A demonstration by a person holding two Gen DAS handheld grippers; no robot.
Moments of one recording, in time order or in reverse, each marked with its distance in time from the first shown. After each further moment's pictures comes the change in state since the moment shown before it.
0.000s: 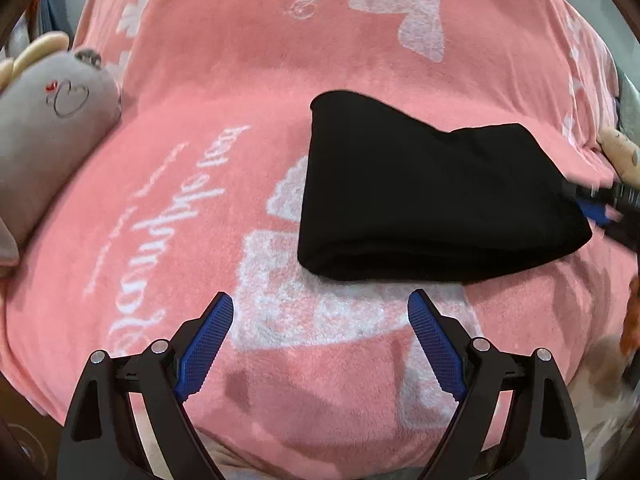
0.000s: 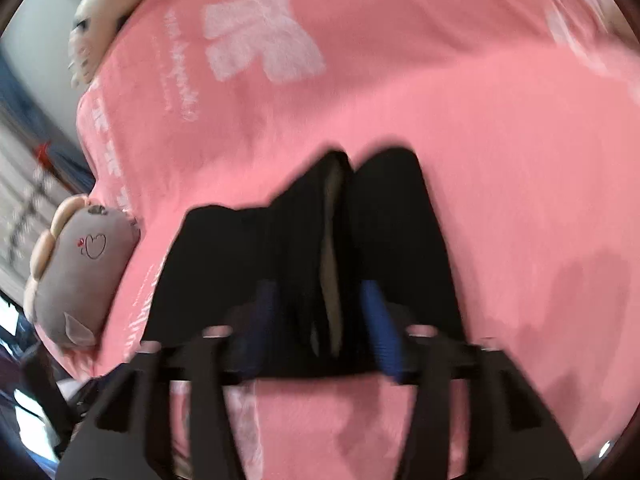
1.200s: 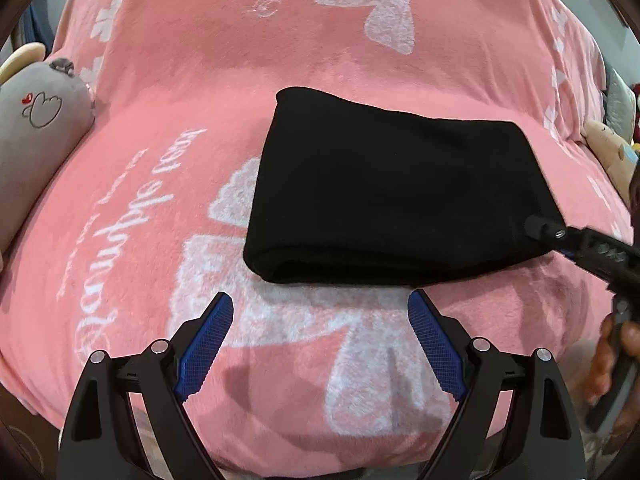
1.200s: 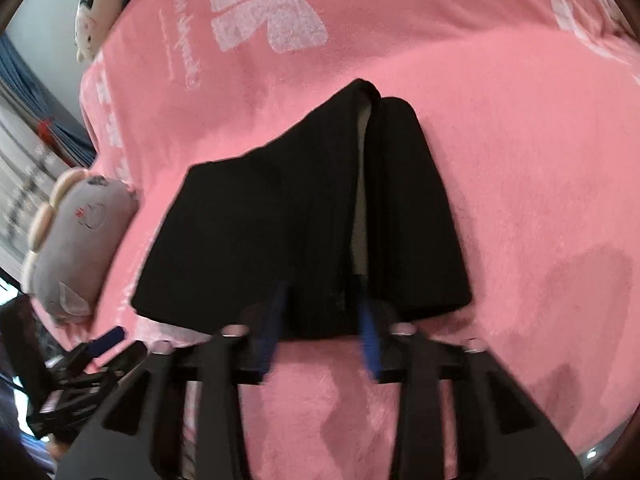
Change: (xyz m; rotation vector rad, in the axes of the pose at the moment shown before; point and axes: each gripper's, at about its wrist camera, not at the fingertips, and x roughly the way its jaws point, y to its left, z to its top) left arm 0.001 -0.039 0.012 0.001 0.041 -0.063; right arm -0.001 -0.014 -0.040 -0.013 0.070 -0.023
